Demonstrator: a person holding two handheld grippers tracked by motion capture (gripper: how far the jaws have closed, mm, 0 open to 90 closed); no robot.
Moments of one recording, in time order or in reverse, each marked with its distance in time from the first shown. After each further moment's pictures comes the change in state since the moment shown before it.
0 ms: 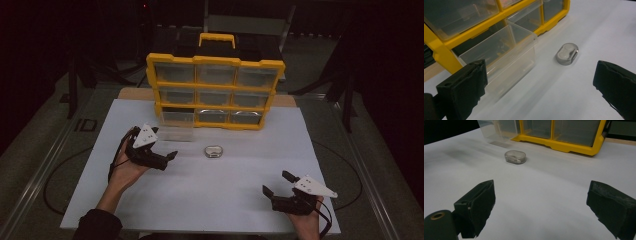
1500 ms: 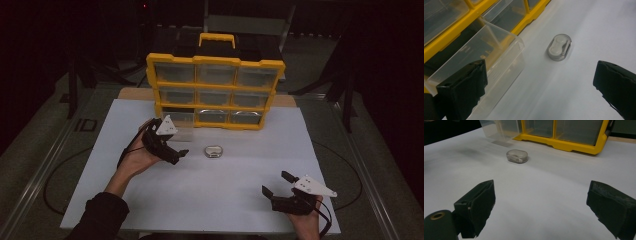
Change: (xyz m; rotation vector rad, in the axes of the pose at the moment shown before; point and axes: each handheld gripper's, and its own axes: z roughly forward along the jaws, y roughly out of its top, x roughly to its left) left arm 0.000 0.034 0.037 0.171 -0.116 0.109; right arm 0.000 0.000 0.001 0.007 0.016 0.008
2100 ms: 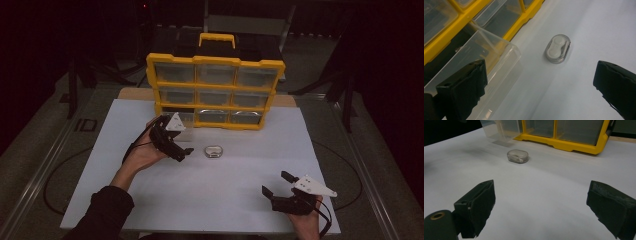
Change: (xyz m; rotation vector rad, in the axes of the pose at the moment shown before) left arm 0.001 0.016 0.014 0.050 -0.030 0.029; right arm 0.000 0.000 0.000 0.001 0.006 0.001
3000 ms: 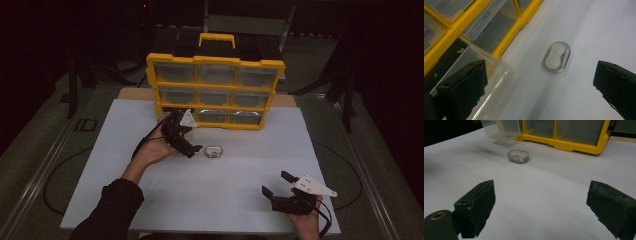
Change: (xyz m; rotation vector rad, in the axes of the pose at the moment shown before) left arm -0.002 0.026 0.021 0.040 -0.012 0.026; right arm 0.000 0.000 0.000 -0.001 0.005 0.003
